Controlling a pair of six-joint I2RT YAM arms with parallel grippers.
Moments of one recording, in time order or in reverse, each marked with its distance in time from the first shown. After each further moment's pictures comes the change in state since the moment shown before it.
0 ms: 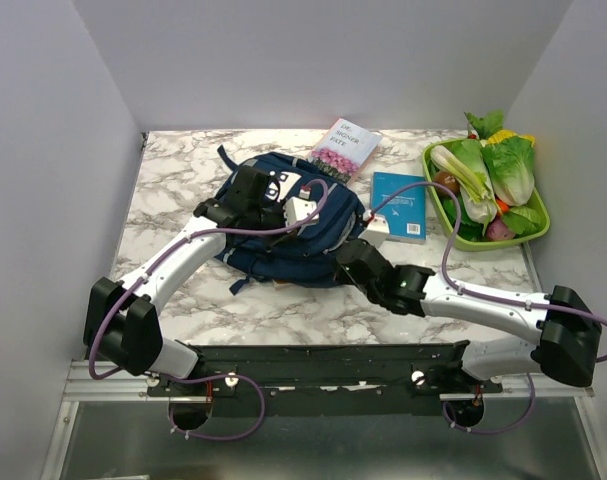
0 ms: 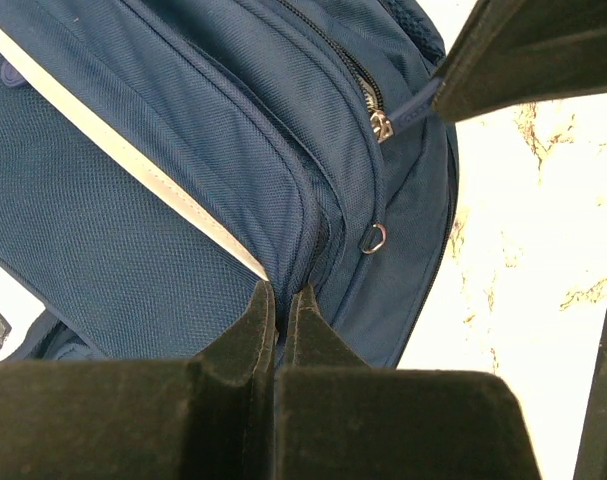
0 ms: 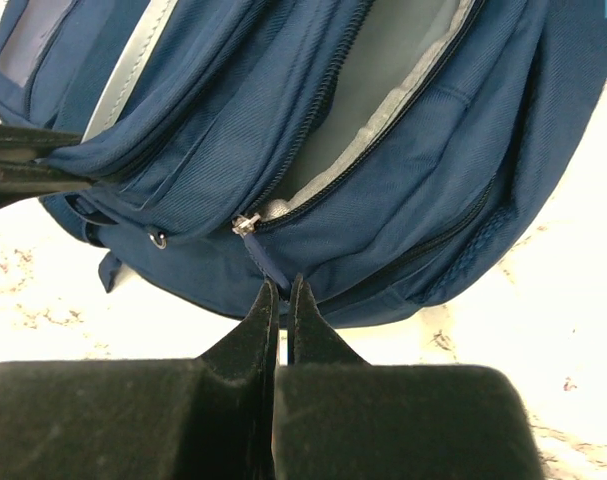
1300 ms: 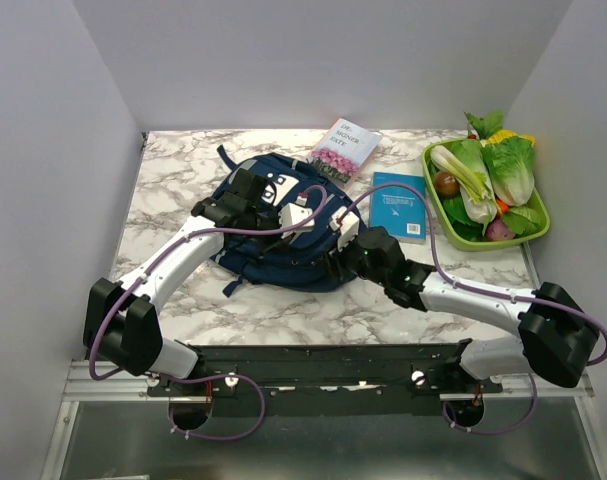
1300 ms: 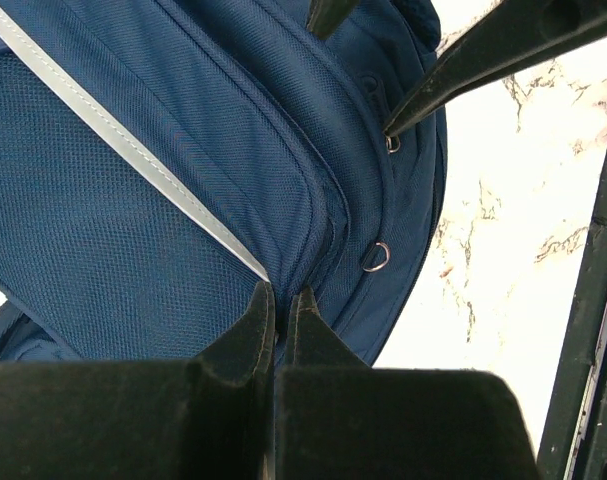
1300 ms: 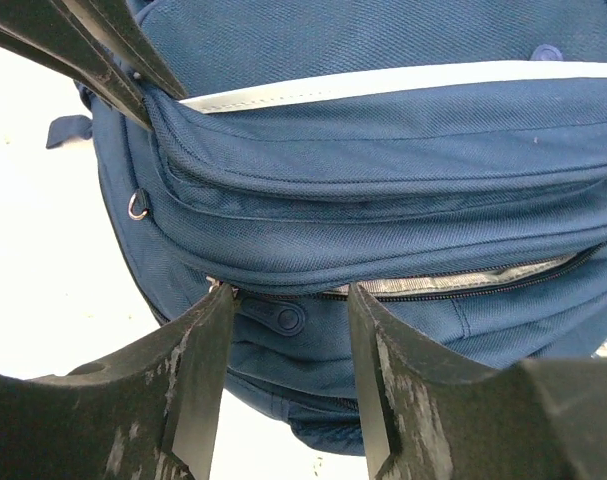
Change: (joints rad) left arm 0.010 -0.002 0.000 -0.122 -0.004 0.060; right arm -0.158 0.036 -0.143 0.461 -0.527 -0.859
